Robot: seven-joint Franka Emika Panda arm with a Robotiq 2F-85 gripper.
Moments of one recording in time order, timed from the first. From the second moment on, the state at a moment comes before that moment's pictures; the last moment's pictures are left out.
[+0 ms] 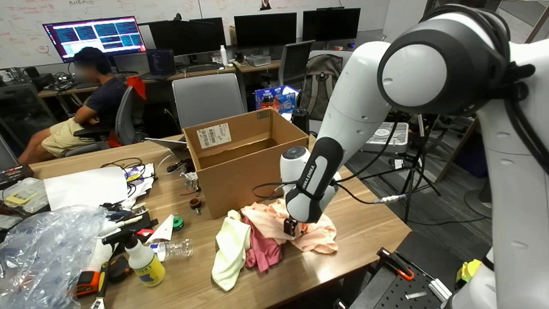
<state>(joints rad) 0.10 0.49 -0.04 -2.37 -0.21 2.86 -0.09</state>
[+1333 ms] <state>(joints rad) 0.10 0.45 -0.12 -2.36 -0.21 2.91 -0.06</state>
